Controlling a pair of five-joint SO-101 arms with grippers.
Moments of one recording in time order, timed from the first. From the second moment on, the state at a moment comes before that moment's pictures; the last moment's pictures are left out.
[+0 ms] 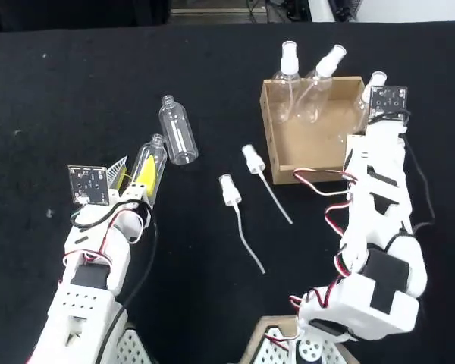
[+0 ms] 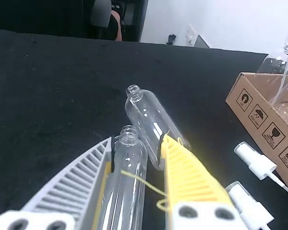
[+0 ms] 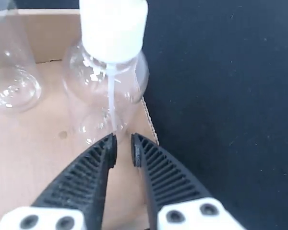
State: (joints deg) left arm 2.1 -70.0 96.1 -4.4 6.6; right arm 24.2 0.8 44.4 -0.6 18.4
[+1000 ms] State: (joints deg) left arm 1.7 -70.0 96.1 -4.4 6.6; right arm 23.4 7.0 38.2 -2.6 18.3
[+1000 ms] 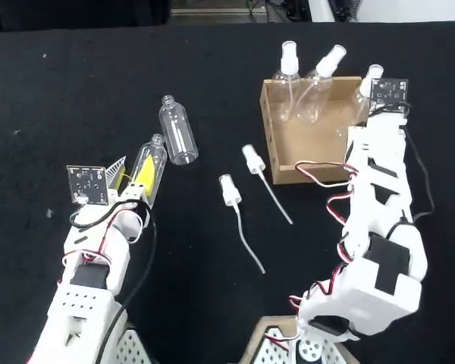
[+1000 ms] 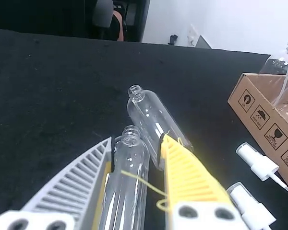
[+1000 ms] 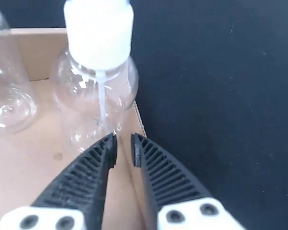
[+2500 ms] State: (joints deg) left arm 1.7 -70.0 96.1 -4.4 6.6; right arm 21.4 11.7 33.0 -5.4 15.1
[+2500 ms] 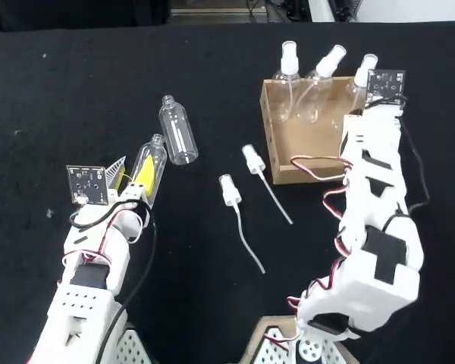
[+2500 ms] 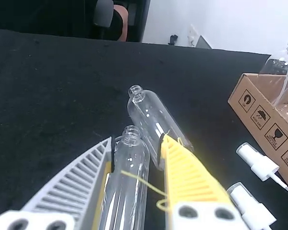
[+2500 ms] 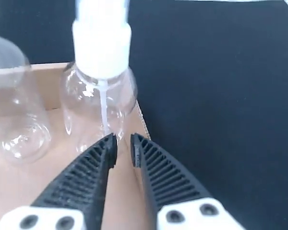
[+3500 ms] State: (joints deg) left arm 1.7 -70.0 96.1 -4.4 6.6; right arm 21.4 16.1 27.7 -5.4 14.9
